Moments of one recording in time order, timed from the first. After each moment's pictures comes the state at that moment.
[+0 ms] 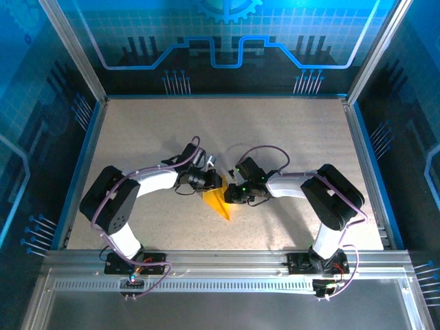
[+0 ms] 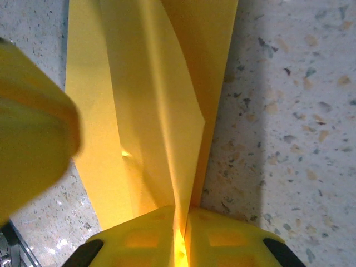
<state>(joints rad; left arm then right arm) -0.51 1.71 0.88 -0.18 0.55 -0.68 0.69 1.76 0.83 -0.12 -0.42 0.62</state>
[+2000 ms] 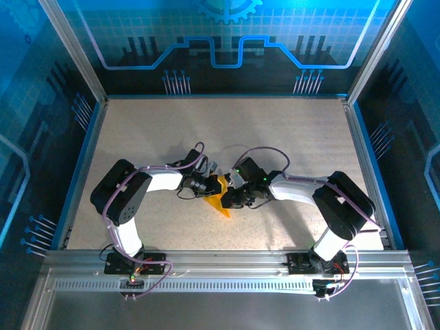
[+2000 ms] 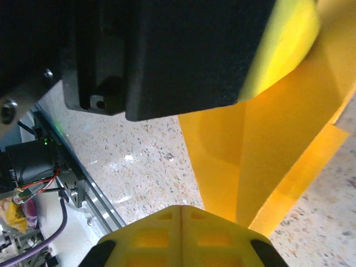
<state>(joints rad) -0.51 1.81 0.85 -0.10 0.55 -0.67 0.74 1.66 0.82 -0.20 -0.61 0.65</state>
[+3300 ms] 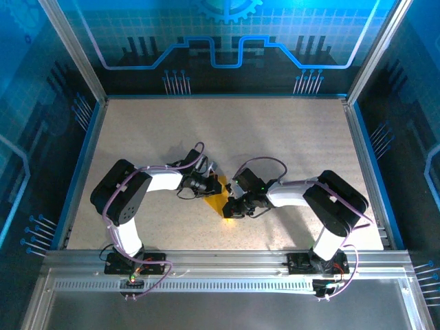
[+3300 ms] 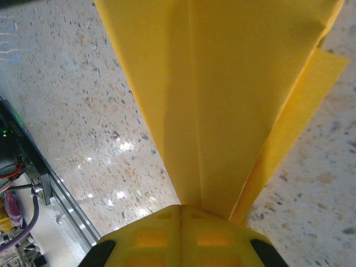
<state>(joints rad) -0.51 1.81 0.85 -0.10 0.55 -0.67 0.78 1.70 0.73 -0.11 -0.58 0.69</state>
